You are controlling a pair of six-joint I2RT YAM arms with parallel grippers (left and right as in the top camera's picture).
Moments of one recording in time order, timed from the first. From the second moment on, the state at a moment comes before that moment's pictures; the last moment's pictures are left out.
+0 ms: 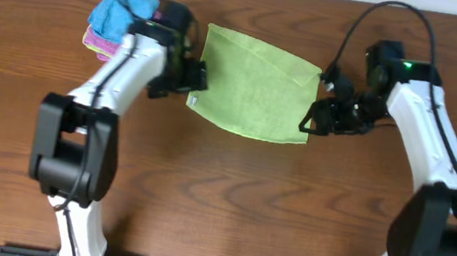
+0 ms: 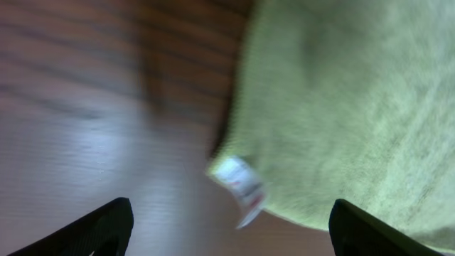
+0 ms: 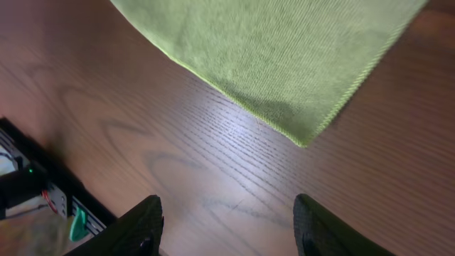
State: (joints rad) left arm -0.20 2.02 1.57 -0.94 0.20 -0.46; right arm 0.05 1.82 1.49 -1.22 -0.52 -0.24
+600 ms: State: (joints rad) left arm -0.11 2.17 1.57 -0.79 0.46 -0.46; right arm 0.02 1.73 1.49 -1.28 -0.56 -0.23
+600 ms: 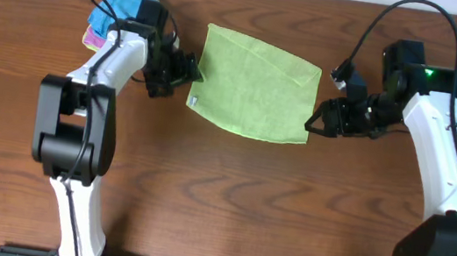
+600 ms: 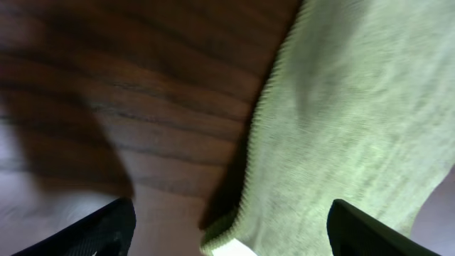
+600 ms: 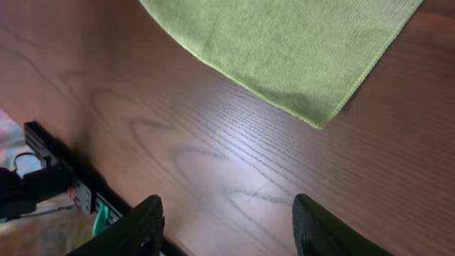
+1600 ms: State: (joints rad) left arm -0.14 2.25 1.58 -0.72 0.83 -0.48; right arm 0.00 1.73 1.49 -1.31 -0.58 -0.23
